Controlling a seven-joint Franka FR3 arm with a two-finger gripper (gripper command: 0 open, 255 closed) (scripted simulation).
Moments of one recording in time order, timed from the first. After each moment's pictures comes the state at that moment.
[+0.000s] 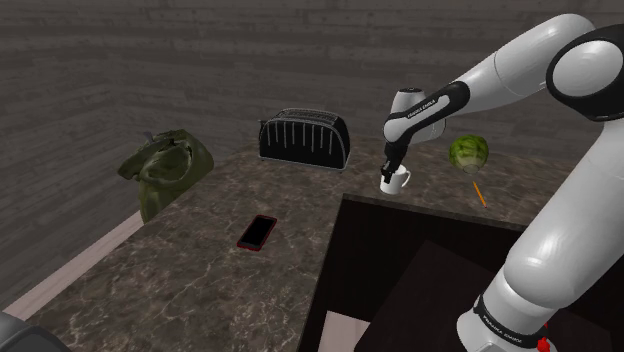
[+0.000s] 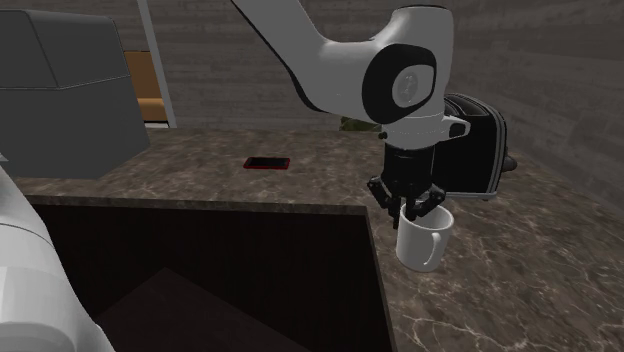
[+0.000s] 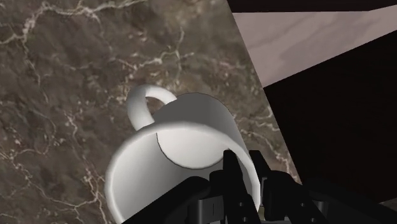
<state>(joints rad) -0.22 -0.05 -0.28 -2.38 -0.07 2.40 -0.44</state>
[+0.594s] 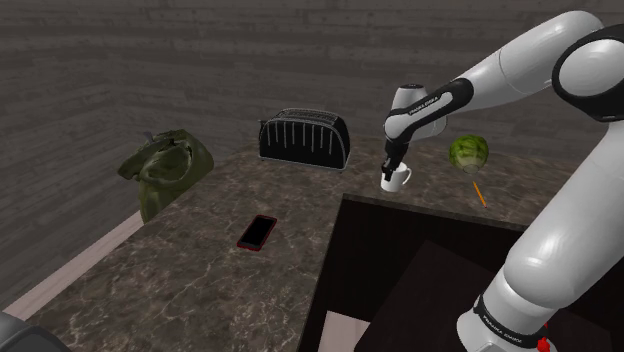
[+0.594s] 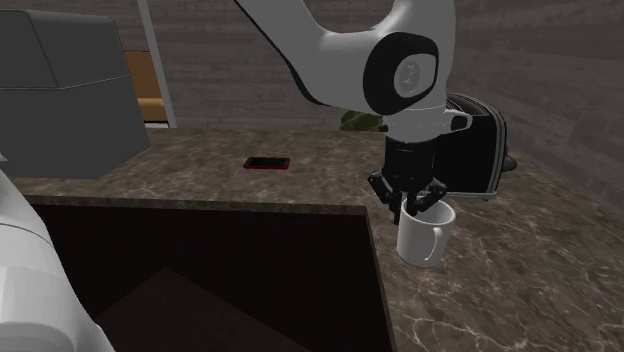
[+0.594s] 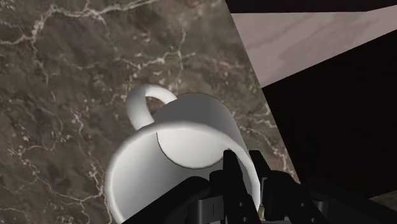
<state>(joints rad) -0.22 -0.07 -0.28 -2.37 -0.08 2.37 -0.44</state>
